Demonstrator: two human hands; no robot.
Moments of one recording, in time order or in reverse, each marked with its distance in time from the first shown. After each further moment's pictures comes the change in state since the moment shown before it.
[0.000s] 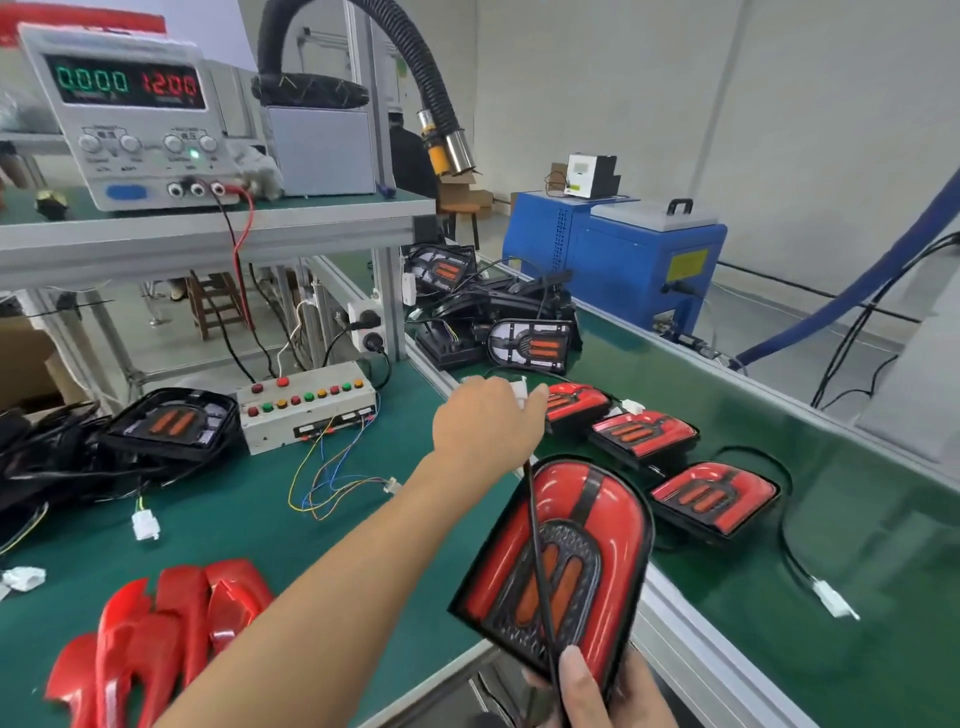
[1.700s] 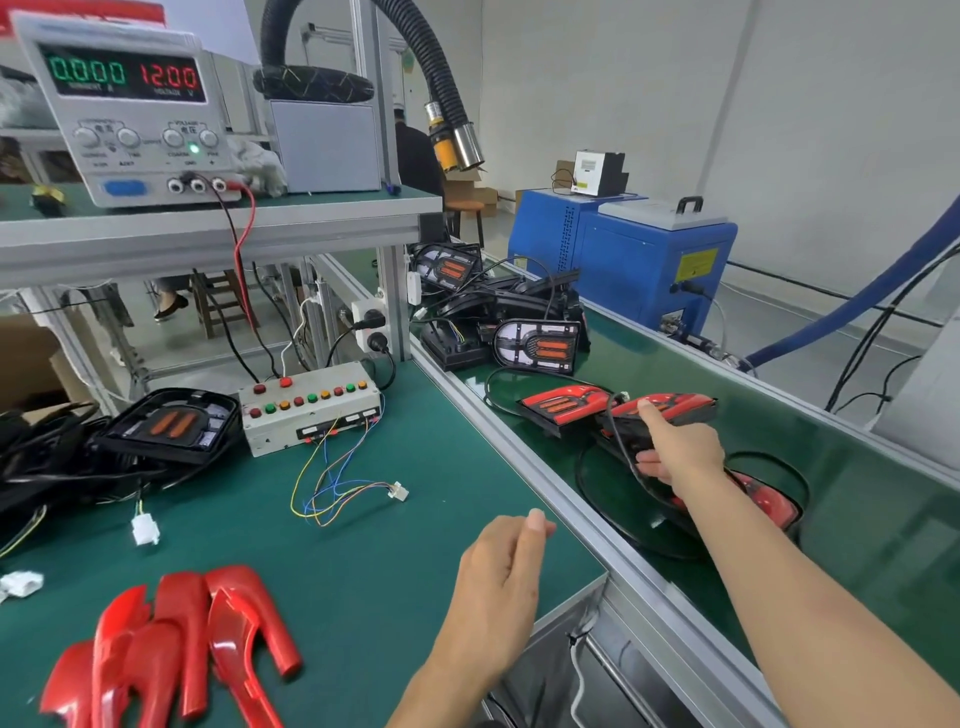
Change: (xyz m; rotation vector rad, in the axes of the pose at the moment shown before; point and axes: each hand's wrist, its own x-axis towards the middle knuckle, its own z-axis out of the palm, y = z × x) left_hand -0.111 -0.041 0.068 -0.764 -0.078 -0.098; right_hand 0.300 -0.072 0.014 -0.575 0.213 0.025
